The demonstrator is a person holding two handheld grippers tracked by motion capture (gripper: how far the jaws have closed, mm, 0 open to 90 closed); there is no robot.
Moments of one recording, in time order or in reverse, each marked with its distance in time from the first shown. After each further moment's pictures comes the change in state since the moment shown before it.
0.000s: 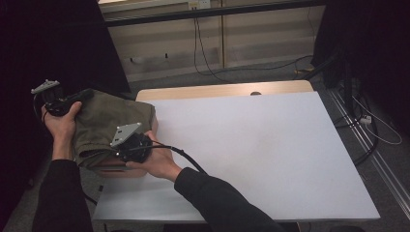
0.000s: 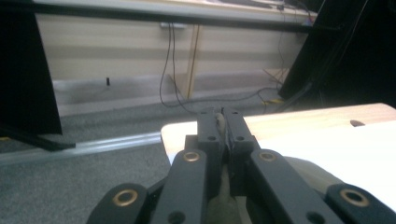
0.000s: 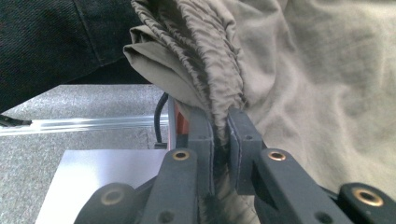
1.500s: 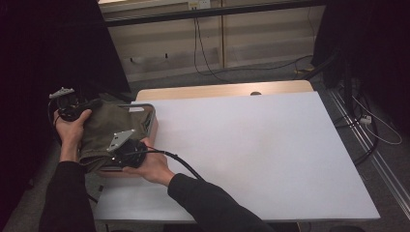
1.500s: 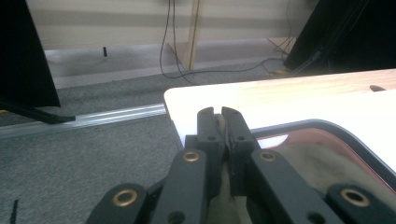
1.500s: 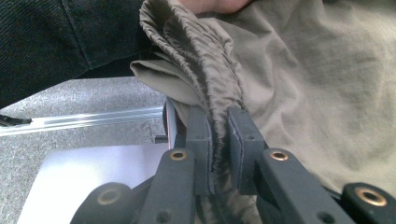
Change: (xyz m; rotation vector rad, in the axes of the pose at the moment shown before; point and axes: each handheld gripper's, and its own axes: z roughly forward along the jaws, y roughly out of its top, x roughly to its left) left arm 0.014 -0.031 0.028 0.104 -0.004 0.001; right arm 0.005 -0.017 0.035 0.048 0.000 0.053
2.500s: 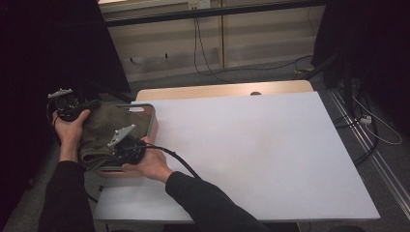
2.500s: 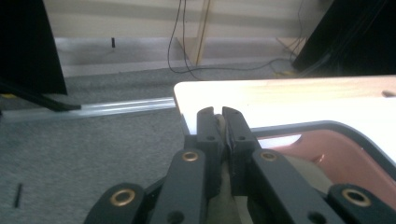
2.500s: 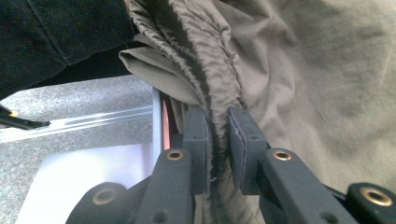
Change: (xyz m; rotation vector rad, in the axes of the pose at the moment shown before) left arm 0.008 -0.004 0.001 0.015 0.040 -0.065; right arm -0.015 -0.004 0.013 0.034 0.054 0.075
